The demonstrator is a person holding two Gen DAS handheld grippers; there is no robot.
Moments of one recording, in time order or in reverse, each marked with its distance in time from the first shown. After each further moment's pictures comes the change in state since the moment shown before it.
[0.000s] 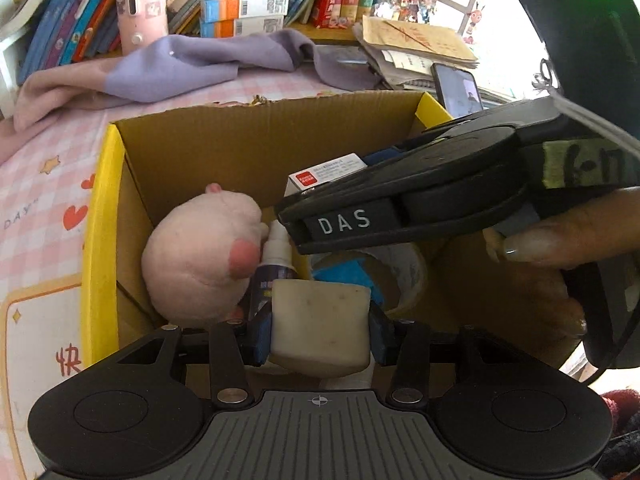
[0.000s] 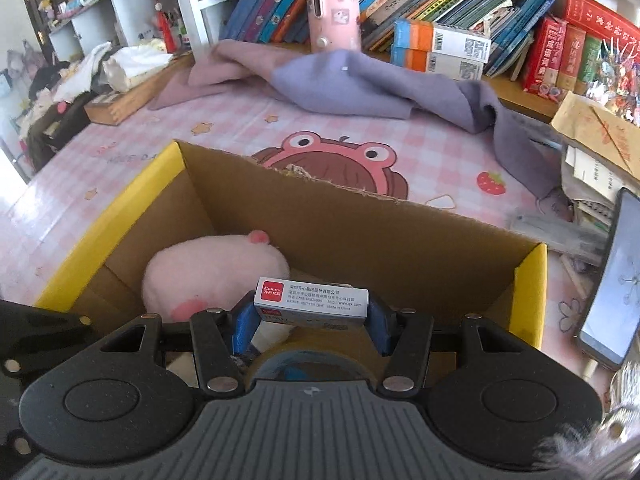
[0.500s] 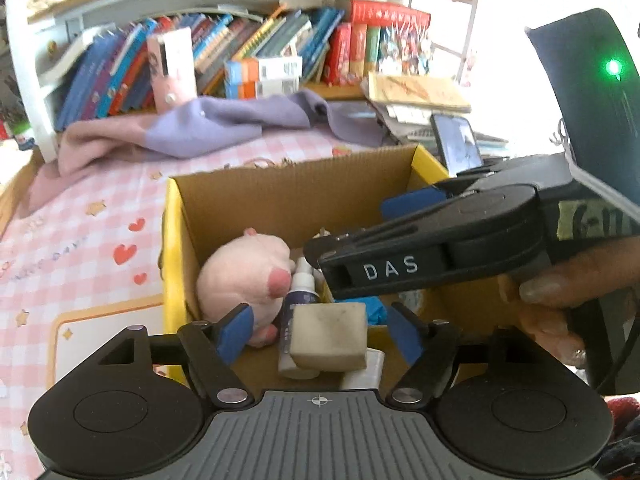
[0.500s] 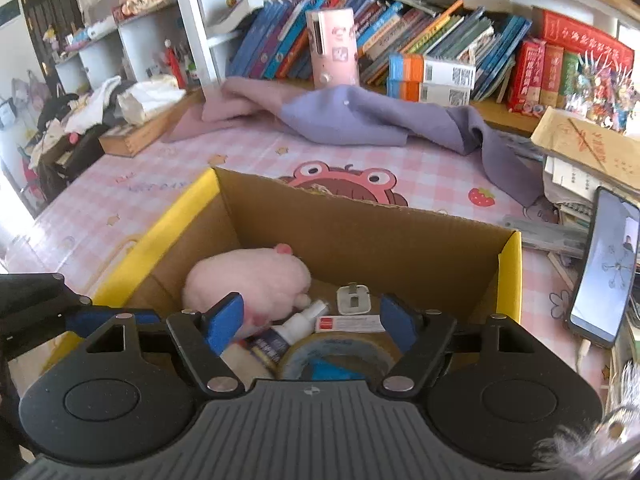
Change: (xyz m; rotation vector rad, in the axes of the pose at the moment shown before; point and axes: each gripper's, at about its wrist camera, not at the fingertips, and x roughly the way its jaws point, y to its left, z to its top) left arm -0.062 -0.006 -0.019 0.029 -0.182 0.069; right arm -0.047 0.021 -0.020 0.031 -0.122 -0.014
